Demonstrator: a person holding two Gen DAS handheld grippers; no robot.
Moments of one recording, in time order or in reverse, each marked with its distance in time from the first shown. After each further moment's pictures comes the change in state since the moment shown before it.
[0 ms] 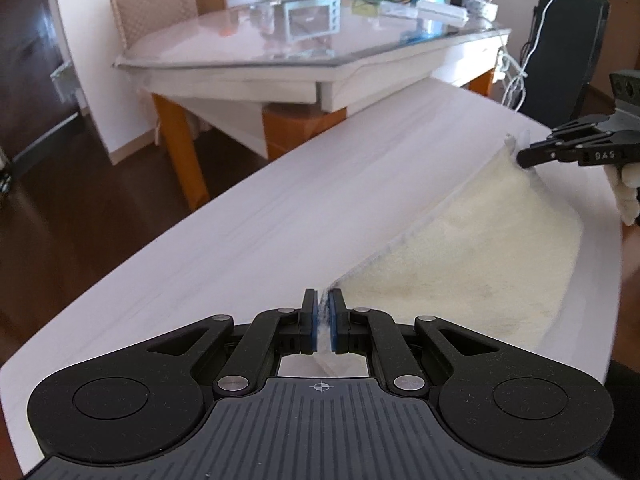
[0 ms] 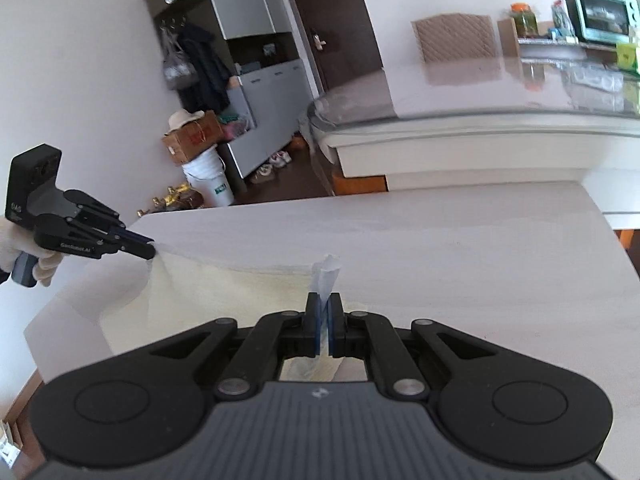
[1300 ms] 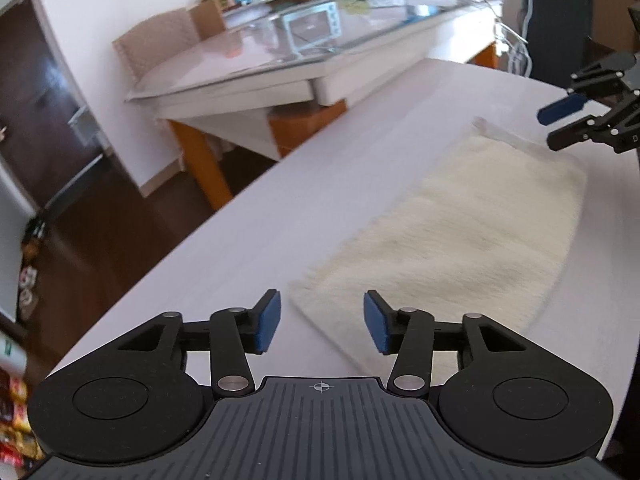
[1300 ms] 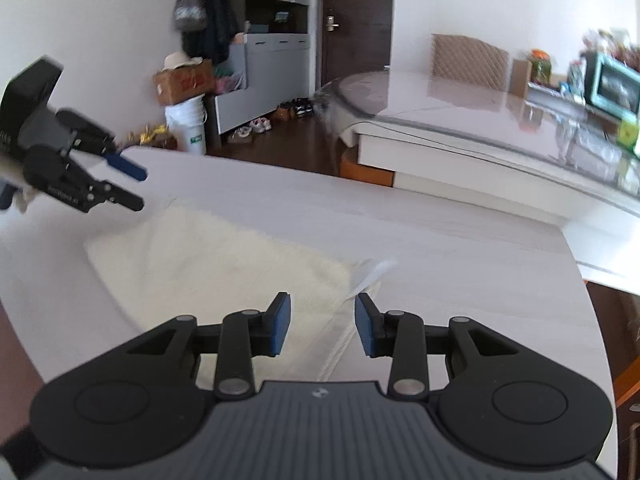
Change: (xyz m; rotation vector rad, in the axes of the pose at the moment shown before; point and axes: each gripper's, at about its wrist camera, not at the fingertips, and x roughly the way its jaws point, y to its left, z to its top) left arm -0.015 -0.041 -0.028 0.167 -0.033 0.109; right arm -0.031 0.076 -0.020 -0.272 0.056 -0.154
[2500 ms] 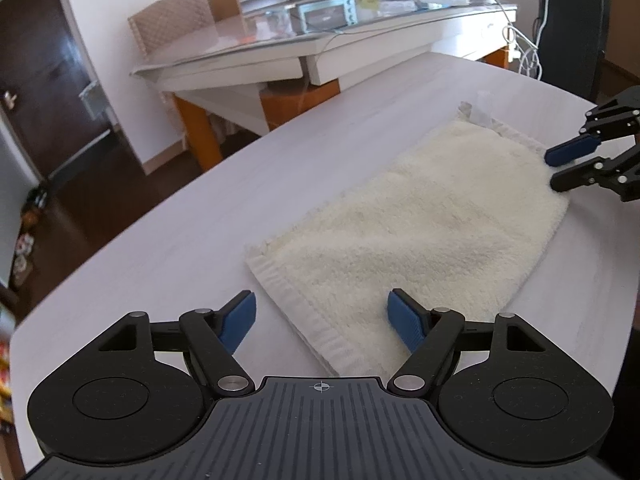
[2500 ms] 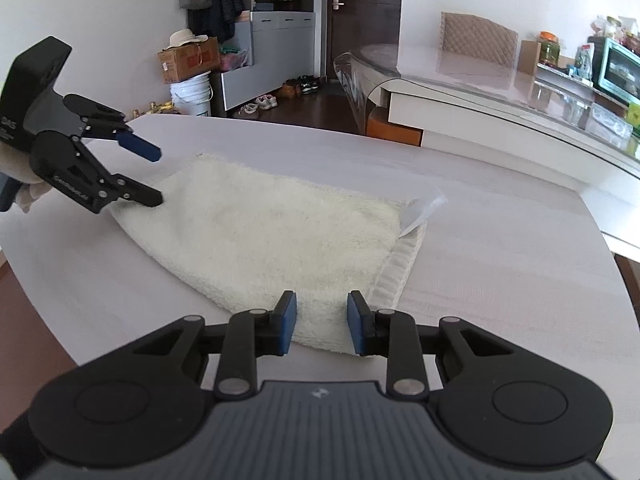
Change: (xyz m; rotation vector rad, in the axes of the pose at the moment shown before) left arm 0.004 -0.024 -0.019 -0.129 0.015 0.021; right arm 0.012 0.017 -0.023 0.002 0.064 0.010
